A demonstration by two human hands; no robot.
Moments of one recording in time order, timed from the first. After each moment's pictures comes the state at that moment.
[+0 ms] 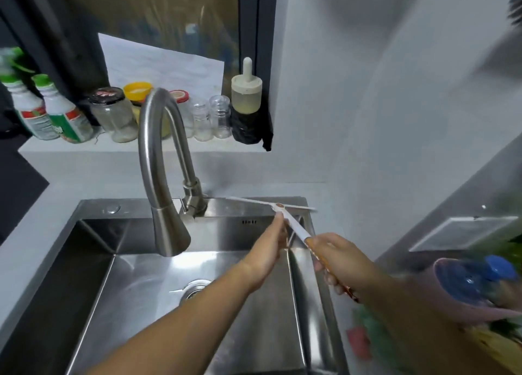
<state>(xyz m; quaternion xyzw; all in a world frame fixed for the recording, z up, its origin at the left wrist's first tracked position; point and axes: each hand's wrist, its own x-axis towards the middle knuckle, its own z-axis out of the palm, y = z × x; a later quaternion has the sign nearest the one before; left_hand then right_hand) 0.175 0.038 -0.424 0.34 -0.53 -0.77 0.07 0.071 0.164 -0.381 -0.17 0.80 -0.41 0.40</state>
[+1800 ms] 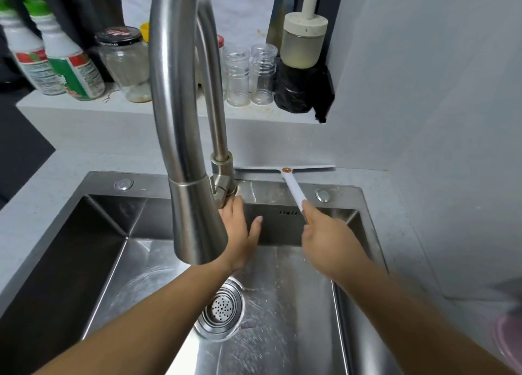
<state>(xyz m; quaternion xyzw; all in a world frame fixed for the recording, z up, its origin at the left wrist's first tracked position) 0.230 -0.098 -0.545 0.45 -0.85 -0.23 0.11 0.104 0.026 -0.467 -0.41 0.87 -0.16 0.21</state>
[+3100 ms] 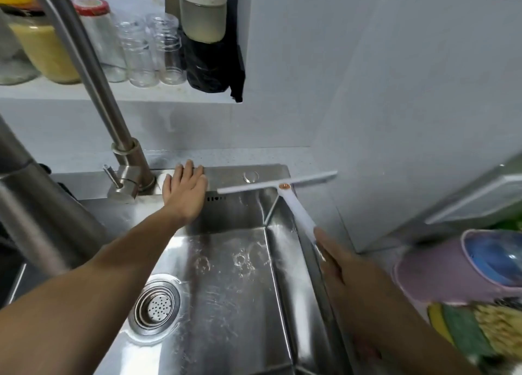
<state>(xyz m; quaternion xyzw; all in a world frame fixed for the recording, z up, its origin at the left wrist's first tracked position) 0.145 -0.130 -0.566 0.40 -0.87 -0.27 0.02 0.085 0.188 -0.433 -0.32 0.91 -0.16 0.21</state>
